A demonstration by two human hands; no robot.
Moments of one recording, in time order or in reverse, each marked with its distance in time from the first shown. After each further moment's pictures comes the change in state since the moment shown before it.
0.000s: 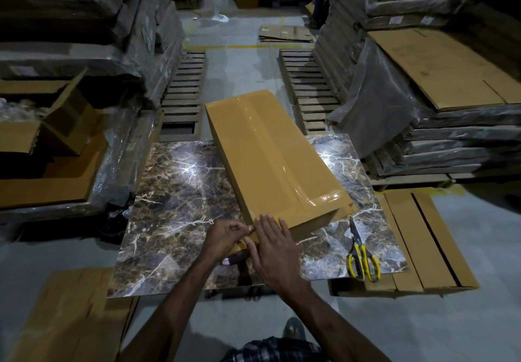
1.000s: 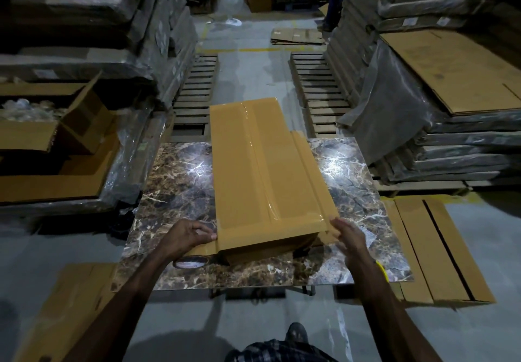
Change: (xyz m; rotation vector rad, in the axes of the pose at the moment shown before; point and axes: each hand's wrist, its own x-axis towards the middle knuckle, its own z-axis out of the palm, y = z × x) left_hand -0.016 -0.022 -0.093 0.108 -0.079 0.000; right_hand 0.009 0.183 -0.021 1.397 0.011 1.228
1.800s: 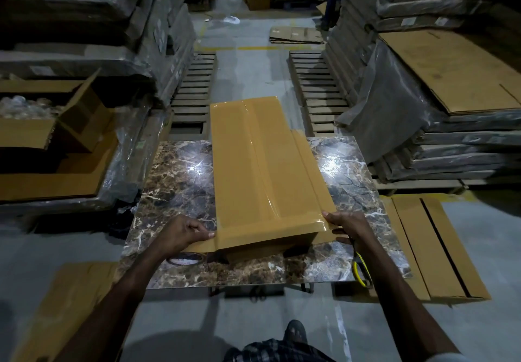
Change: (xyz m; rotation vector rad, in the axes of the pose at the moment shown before) left_hand -0.005 0.007 -0.014 0.130 0.003 0.040; right_hand -0.009 -0.038 0.002 -0.389 -0.115 -0.053
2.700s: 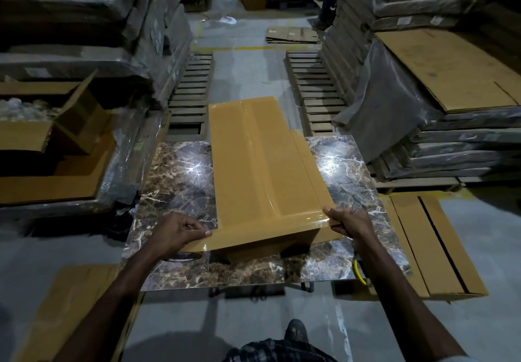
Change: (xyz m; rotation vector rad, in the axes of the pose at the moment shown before) left_hand -0.014 0.021 -0.017 0.142 0.027 0.001; right_hand -0.010 -0.005 0.007 0.159 0.075 -0.077
